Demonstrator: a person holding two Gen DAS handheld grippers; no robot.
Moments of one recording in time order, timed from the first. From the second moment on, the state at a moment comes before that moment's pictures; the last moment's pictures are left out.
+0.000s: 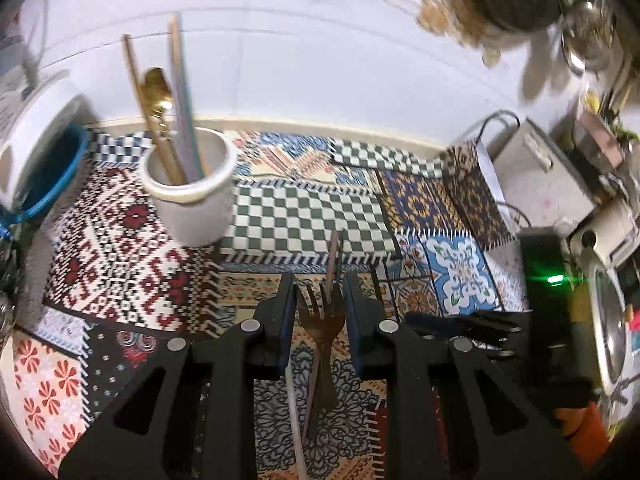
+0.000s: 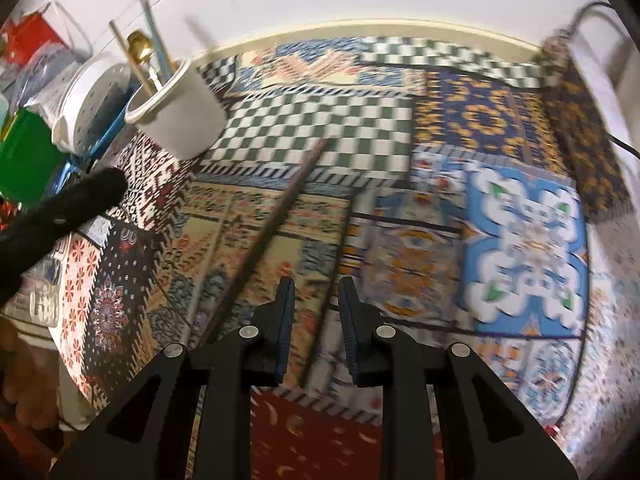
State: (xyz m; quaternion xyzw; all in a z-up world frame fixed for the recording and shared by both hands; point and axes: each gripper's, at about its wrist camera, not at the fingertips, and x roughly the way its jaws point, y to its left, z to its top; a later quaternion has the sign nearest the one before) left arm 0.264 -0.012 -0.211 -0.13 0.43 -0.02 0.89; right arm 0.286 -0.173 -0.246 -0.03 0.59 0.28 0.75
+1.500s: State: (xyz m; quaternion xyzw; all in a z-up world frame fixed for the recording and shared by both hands) left arm 0.247 0.034 -0.198 -0.15 0.40 0.04 0.90; right arm 0.284 -0.134 -0.271 -0.08 0.62 0.27 0.73
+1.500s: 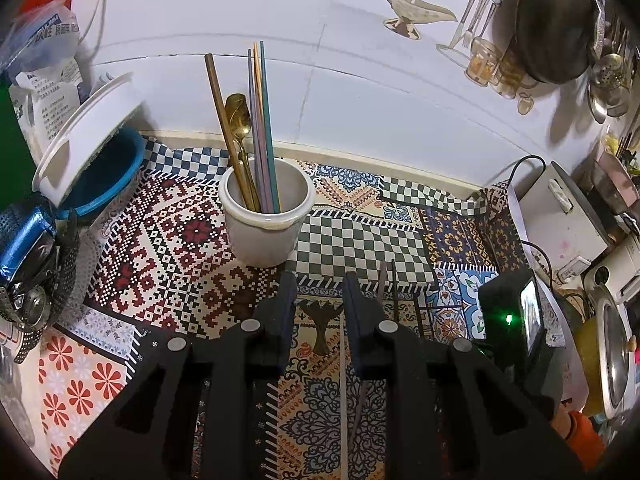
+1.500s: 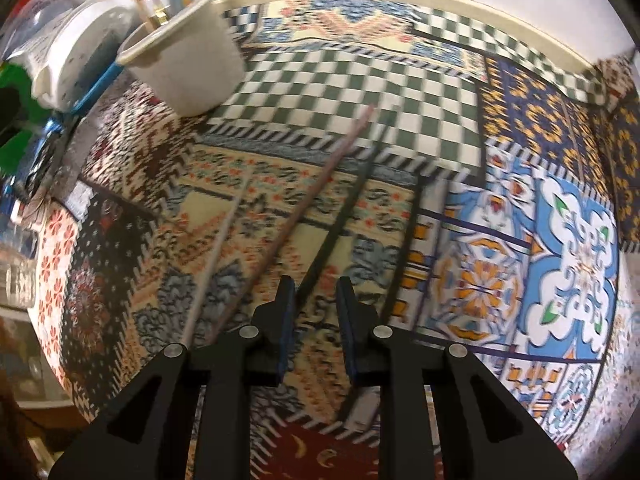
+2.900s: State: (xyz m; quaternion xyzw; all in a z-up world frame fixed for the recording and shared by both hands) left arm 0.220 0.012 -0.169 -0.12 0.38 0.03 0.92; right arm 0.245 -0.143 -0.256 -0.08 0.60 0.29 0.75
